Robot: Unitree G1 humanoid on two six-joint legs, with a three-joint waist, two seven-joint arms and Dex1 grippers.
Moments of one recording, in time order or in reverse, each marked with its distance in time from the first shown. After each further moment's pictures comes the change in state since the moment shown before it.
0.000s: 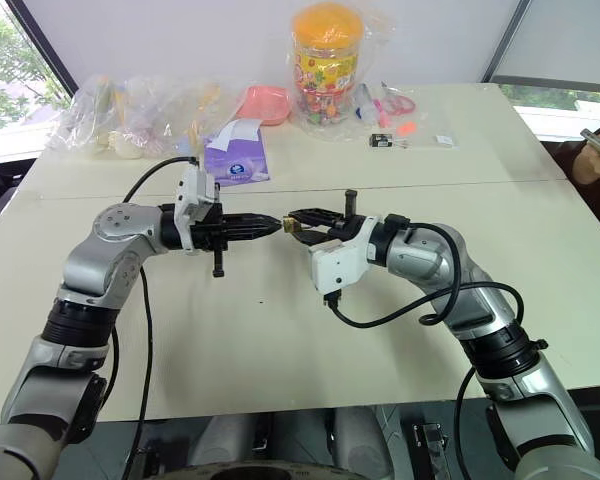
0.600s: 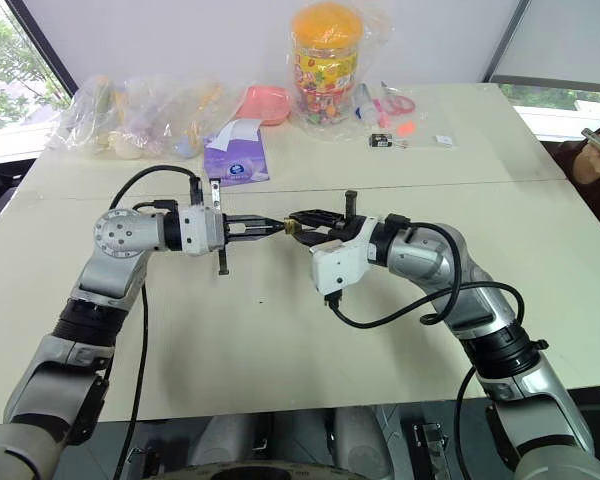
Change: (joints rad) left arm -0.002 -0.007 -0.049 0.180 0.276 -0.748 0.030; right arm 0.000 0.002 0.000 0.003 0.003 0.001 0.020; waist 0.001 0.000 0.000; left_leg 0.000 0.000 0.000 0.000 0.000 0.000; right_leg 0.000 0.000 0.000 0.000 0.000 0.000
